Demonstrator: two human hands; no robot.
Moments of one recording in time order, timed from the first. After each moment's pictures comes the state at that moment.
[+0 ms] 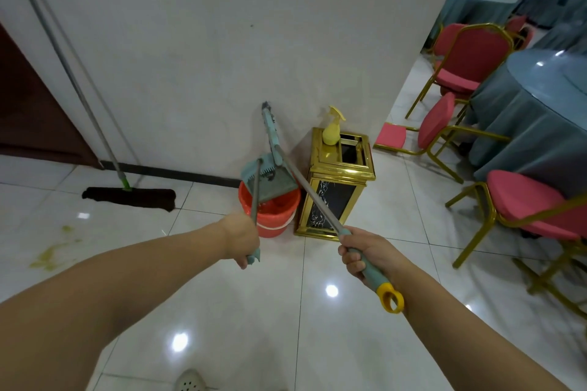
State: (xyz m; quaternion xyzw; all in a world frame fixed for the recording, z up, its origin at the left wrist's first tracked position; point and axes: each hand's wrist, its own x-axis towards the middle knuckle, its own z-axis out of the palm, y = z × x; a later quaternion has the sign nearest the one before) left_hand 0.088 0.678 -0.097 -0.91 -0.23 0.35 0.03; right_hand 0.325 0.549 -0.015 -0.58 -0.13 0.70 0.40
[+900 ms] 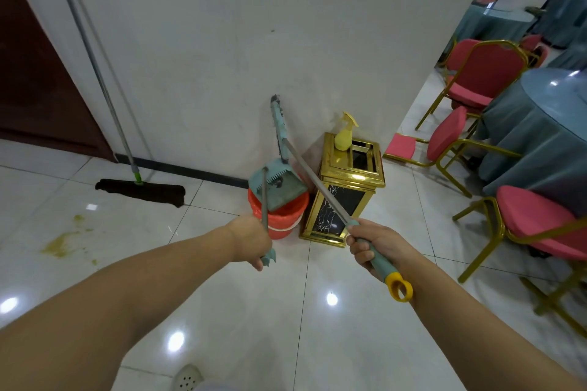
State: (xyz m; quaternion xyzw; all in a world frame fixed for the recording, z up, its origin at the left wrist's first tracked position) left_hand 0.071 0.651 -0.095 -0.92 -0.28 0.27 0.04; right_hand 0.309 0.552 0.002 -0.57 -0.16 0.70 0.40
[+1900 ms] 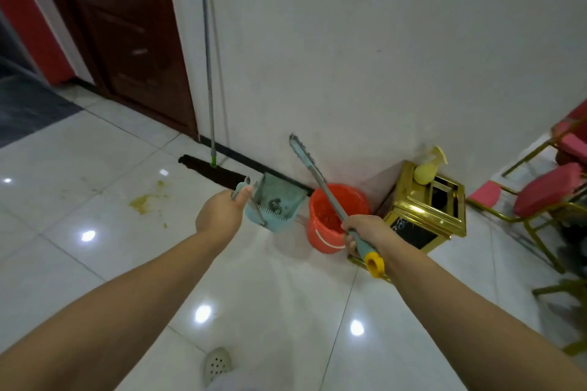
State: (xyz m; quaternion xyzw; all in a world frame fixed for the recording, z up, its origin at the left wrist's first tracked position) left_hand -0.111 0.648 -0.077 -0.48 -0.81 -0.27 -0.20; right_hand 0.148 0.657 -0.007 -0.66 -0.29 0.64 0.25
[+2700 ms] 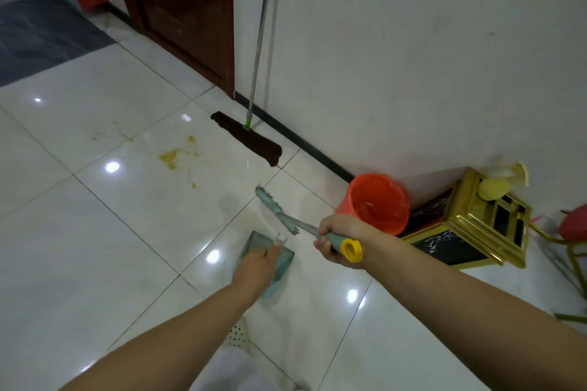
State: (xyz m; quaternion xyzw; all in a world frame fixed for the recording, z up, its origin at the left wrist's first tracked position) left_hand -0.176 0.624 -0.170 -0.30 -0.77 -0.22 -0.52; right_hand -0.044 0.731 -0.068 -0.68 -0.23 0.69 0.03
